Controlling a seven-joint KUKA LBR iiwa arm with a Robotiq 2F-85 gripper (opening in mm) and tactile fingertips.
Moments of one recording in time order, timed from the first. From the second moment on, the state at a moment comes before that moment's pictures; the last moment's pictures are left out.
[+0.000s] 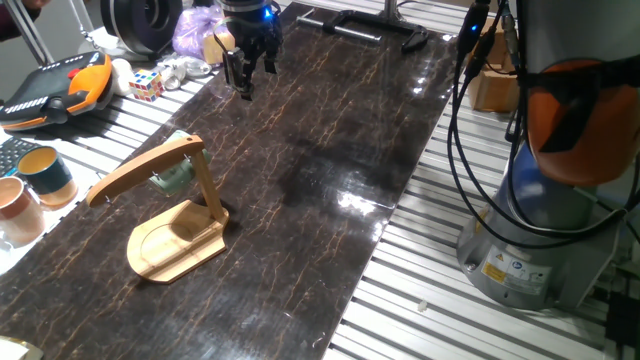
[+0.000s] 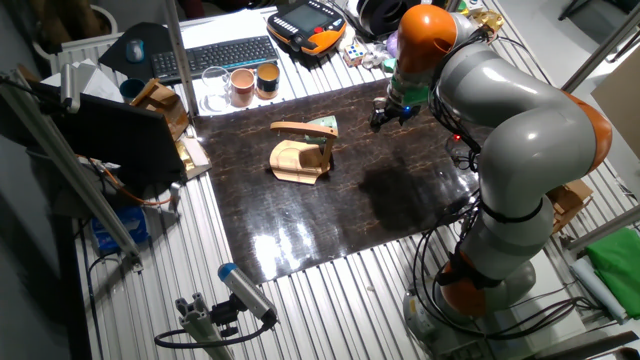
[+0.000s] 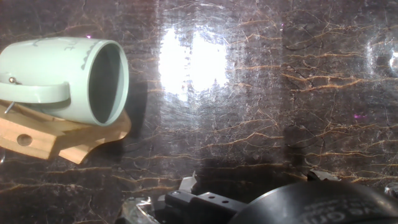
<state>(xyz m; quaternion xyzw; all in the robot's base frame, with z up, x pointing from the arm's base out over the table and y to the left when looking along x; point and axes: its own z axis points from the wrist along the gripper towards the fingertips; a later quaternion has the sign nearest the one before) 0.515 0.001 0.236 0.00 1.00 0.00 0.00</state>
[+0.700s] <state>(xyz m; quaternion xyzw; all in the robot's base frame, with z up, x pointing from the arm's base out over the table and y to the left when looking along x) 0.514 0.002 0.237 0.04 1.00 0.00 -0.01</state>
